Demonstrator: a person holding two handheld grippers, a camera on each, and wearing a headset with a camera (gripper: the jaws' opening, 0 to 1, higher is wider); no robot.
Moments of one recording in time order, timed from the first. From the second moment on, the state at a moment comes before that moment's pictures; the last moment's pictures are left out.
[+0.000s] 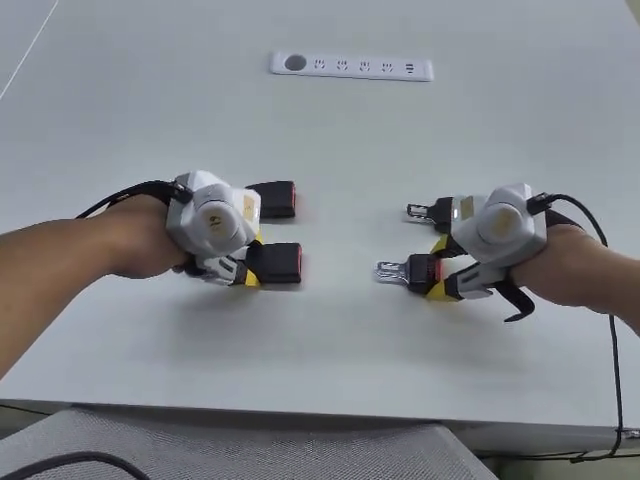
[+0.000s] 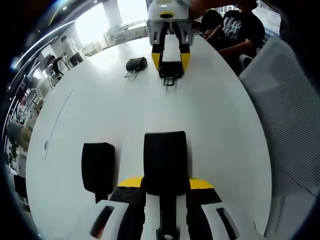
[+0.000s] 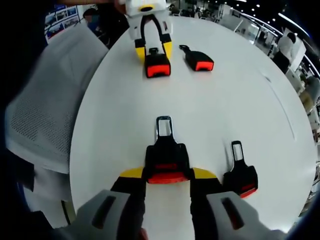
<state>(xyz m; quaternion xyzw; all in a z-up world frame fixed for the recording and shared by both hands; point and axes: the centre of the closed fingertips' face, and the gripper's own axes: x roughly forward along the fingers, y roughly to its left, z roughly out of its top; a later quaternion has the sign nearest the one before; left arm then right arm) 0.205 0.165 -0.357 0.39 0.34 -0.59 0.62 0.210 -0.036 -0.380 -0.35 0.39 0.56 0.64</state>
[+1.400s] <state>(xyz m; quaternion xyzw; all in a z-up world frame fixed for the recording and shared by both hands) 0.205 0.166 -0.358 0.39 0.34 -0.58 0.62 0.214 0.065 -0.376 -0.35 0.36 0.57 0.64</state>
